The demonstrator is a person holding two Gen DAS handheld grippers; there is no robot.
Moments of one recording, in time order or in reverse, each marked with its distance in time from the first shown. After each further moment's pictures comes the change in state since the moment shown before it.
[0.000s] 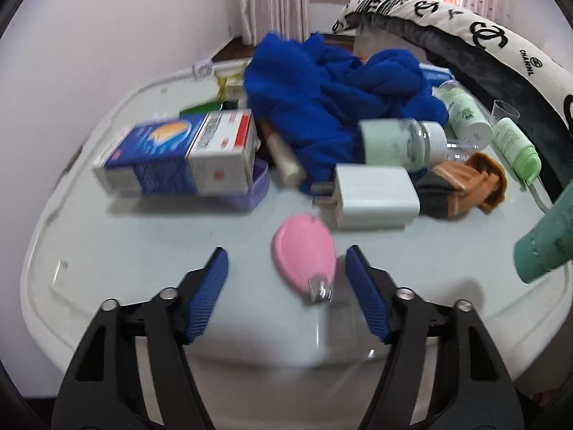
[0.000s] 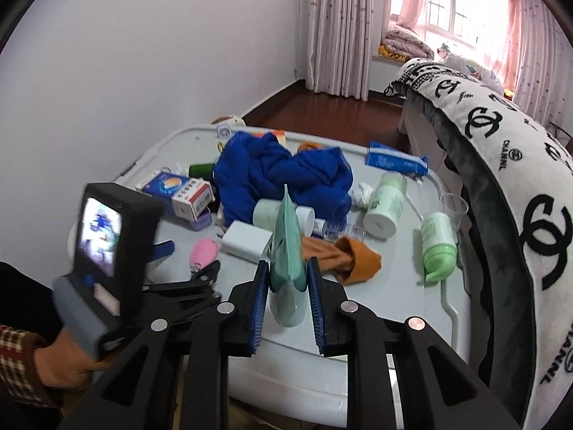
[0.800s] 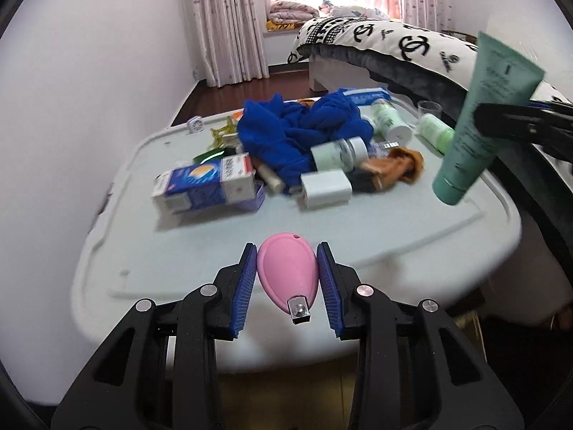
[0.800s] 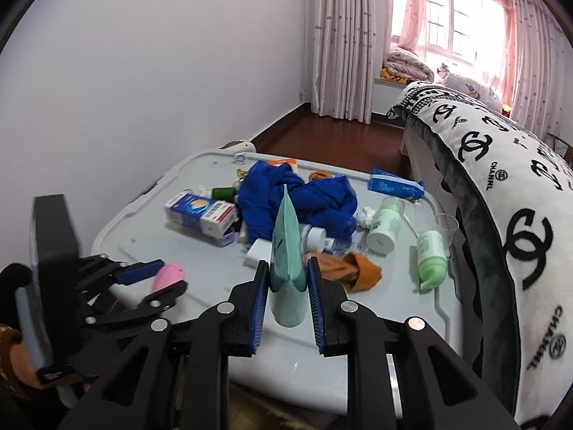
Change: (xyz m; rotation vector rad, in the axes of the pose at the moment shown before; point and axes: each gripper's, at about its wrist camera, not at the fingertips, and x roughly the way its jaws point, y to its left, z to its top) left arm -0.121 0.019 -0.044 0.166 -0.117 -0.072; right arm -0.054 0.024 -0.009 -0.001 -0.087 0.020
